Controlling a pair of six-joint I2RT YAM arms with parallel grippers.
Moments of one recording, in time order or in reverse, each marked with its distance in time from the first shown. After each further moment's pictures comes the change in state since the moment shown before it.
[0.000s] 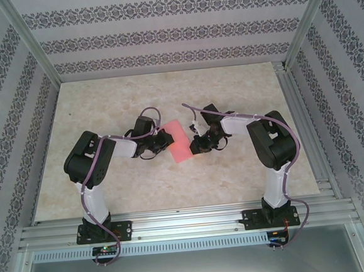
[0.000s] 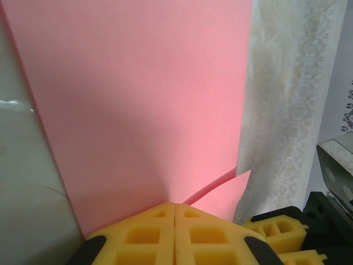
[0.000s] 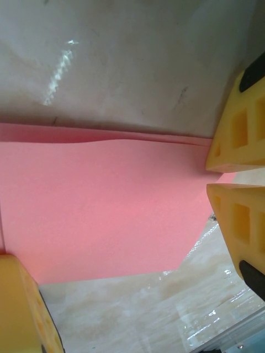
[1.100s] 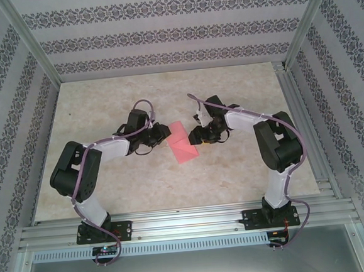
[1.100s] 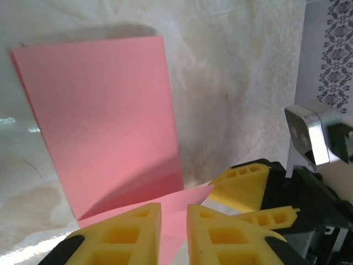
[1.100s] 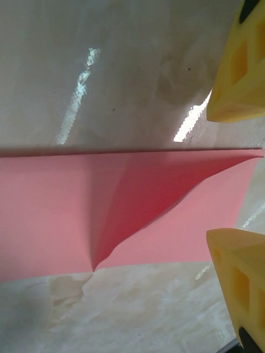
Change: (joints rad) left arm -0.001 -0.173 0.014 -0.132 -0.014 0.014; right arm -0.031 -0.039 0.075 -0.034 0.076 0.078
